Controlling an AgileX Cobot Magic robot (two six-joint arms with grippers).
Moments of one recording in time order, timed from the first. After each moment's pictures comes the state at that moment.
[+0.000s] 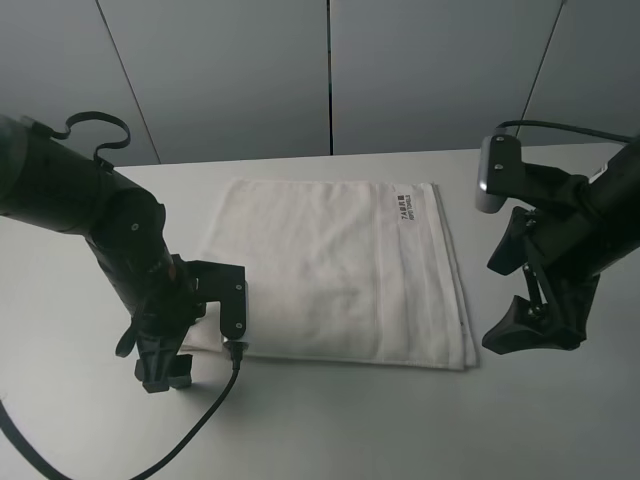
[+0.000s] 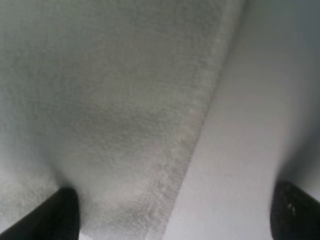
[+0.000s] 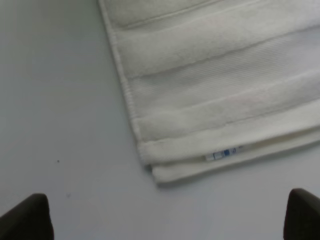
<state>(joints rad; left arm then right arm) -0.58 1.91 -0.84 0.07 0.57 0.76 0.26 1.42 -0.69 0.41 0.81 -1.22</state>
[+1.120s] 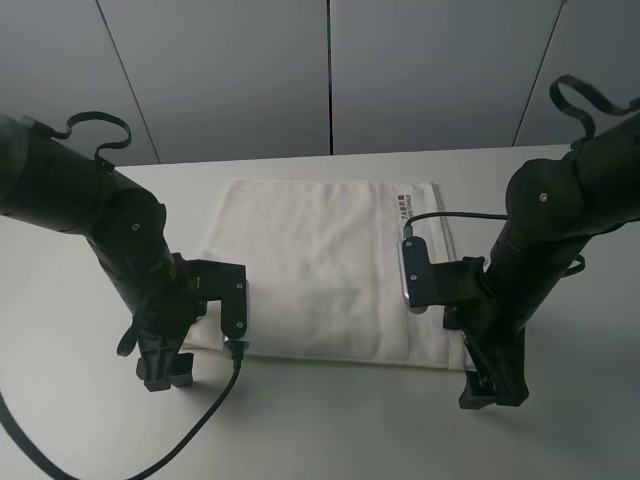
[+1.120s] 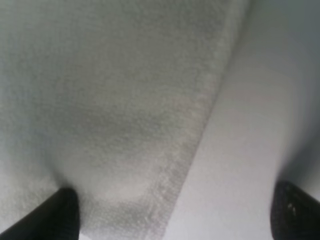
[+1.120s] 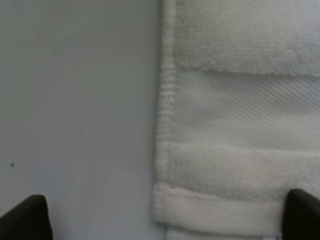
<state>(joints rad) -0.58 1.91 -0.84 0.08 0.56 0.76 0.49 1.78 -0.68 0.23 0.56 -1.19</state>
